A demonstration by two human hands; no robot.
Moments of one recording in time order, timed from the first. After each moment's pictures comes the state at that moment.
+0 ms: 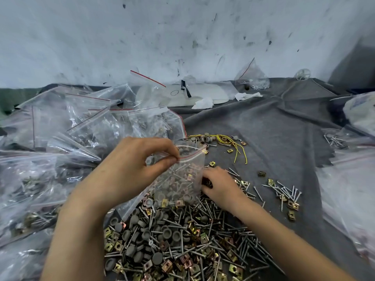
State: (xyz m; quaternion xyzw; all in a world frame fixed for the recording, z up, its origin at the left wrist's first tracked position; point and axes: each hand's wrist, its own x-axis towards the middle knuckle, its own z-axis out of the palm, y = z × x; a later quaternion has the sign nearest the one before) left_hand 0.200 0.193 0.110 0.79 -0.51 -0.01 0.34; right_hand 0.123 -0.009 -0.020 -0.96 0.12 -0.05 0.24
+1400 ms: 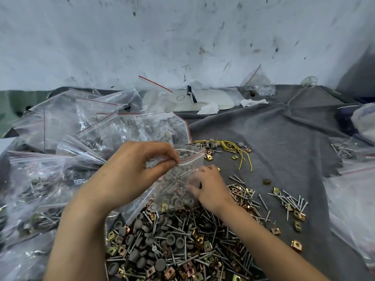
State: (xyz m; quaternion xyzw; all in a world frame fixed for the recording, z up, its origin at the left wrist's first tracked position) left_hand 0.206 0.200 0.110 0.79 -0.49 -0.01 0.36; right_hand 0.146 0.018 -0.014 -0.95 0.14 -0.11 0.27
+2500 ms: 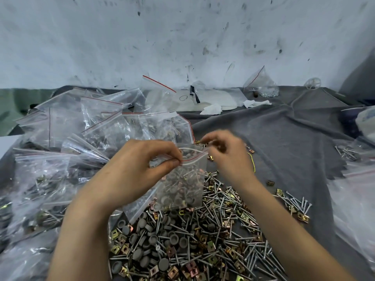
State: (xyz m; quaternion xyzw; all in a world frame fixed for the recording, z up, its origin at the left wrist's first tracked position) left_hand 0.205 0.203 0.114 0.80 -0.49 -0.01 0.35; right_hand 0.146 0.006 0.058 -0.83 0.13 -0.32 0.44
